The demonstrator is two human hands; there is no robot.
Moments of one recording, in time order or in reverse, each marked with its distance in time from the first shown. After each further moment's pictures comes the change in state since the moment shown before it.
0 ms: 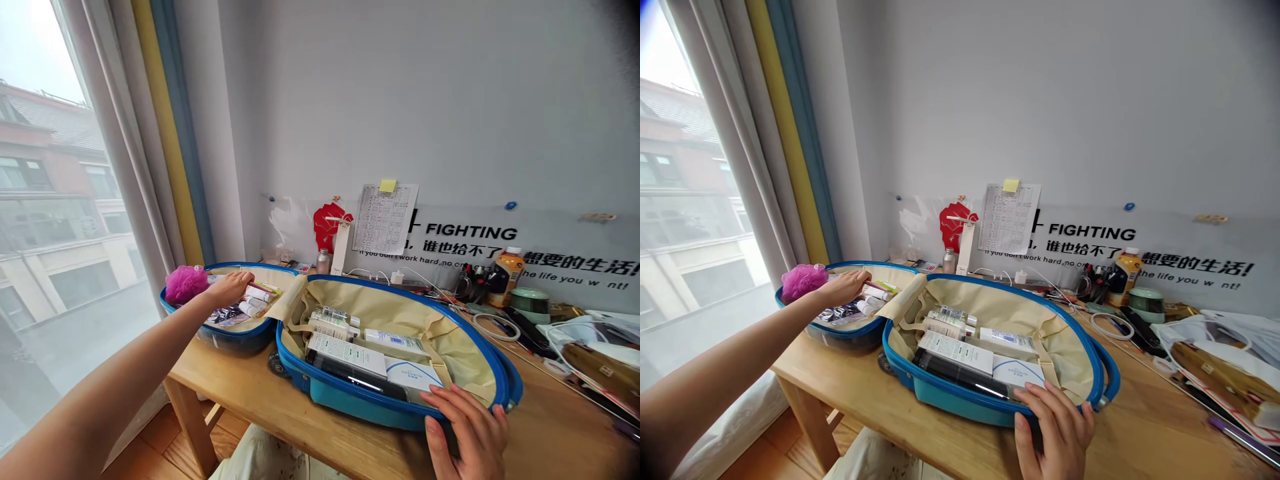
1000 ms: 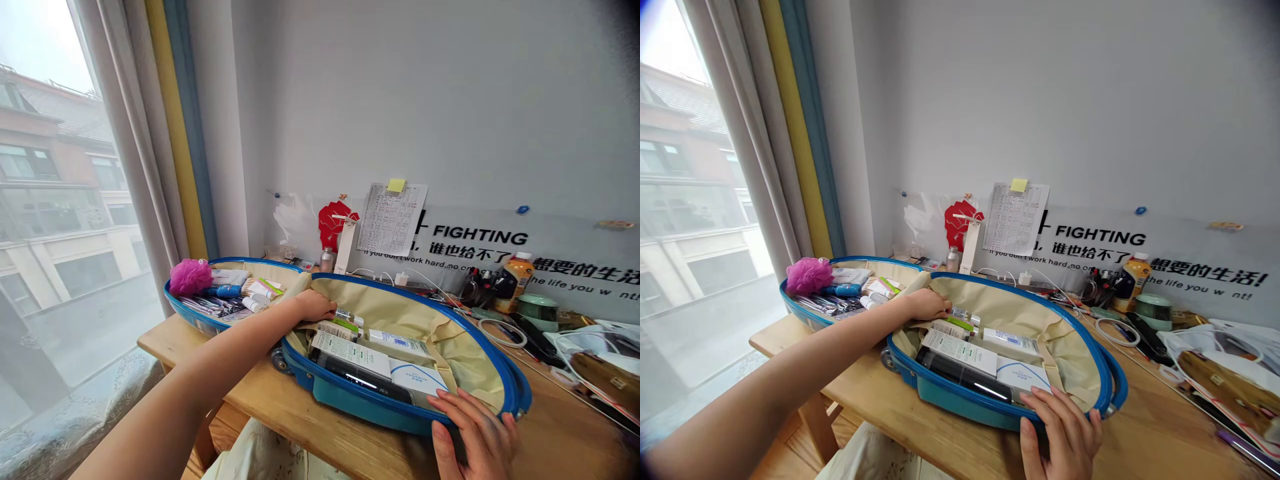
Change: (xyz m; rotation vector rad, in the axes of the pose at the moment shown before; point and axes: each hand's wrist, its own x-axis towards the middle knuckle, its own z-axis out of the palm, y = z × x) left_hand 0.061 0.174 -0.001 -0.107 -0.233 0.533; right_hand -0.006 0.004 0.002 0.003 0.005 0.026
